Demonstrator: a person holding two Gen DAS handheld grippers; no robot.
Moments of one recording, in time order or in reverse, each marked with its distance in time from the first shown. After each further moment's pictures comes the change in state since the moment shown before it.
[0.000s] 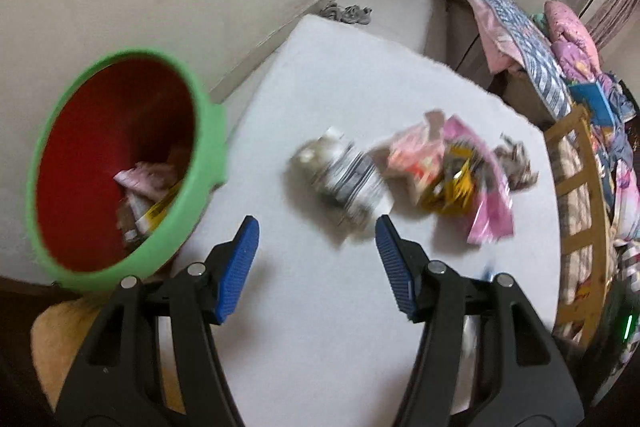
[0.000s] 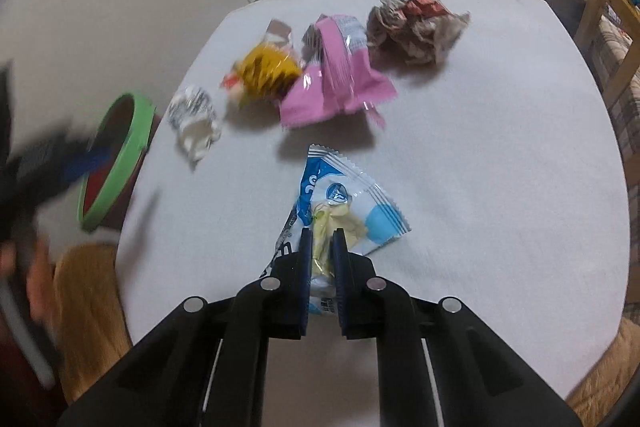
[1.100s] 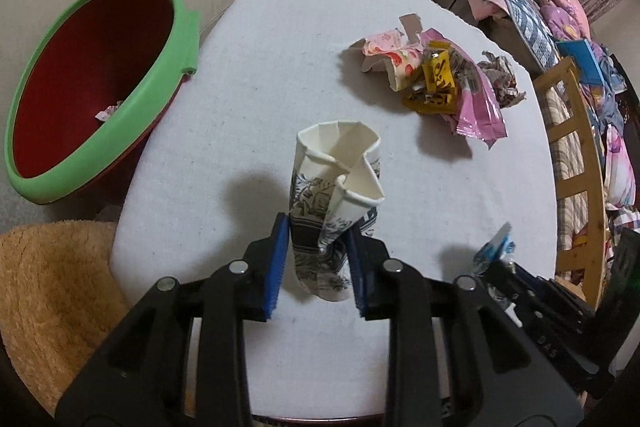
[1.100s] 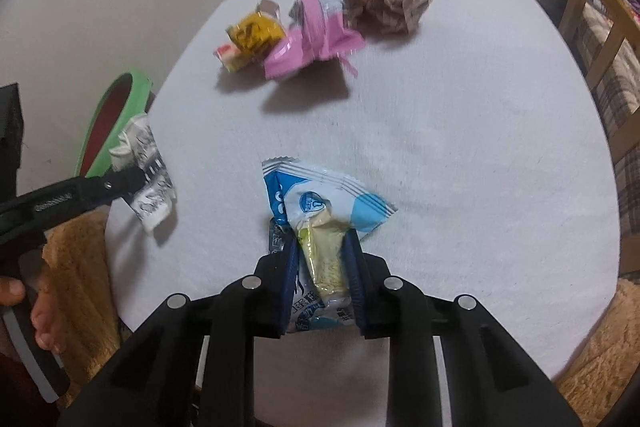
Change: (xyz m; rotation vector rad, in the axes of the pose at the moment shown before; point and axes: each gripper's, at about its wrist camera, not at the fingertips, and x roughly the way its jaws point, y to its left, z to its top) left arm 0.003 -0.004 -0.069 0.030 0.141 -0.052; right arm -0.015 -0.005 -0.029 0.004 -0.009 -0.031
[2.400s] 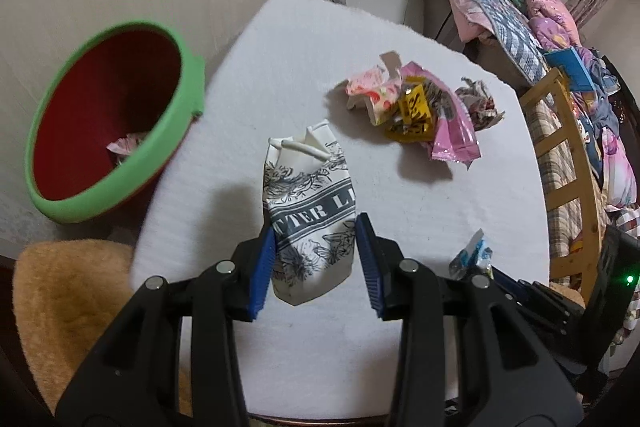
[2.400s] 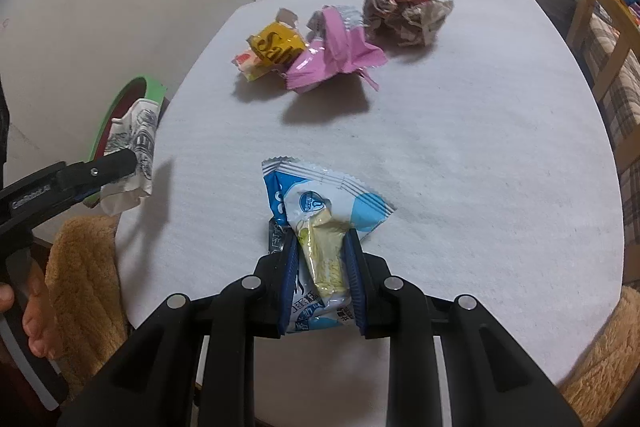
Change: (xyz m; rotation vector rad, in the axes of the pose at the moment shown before) left arm -0.037 -0.012 0.000 0.042 -0.125 0.017; right arm -0.004 0.006 0.002 -0.027 -0.020 0.030
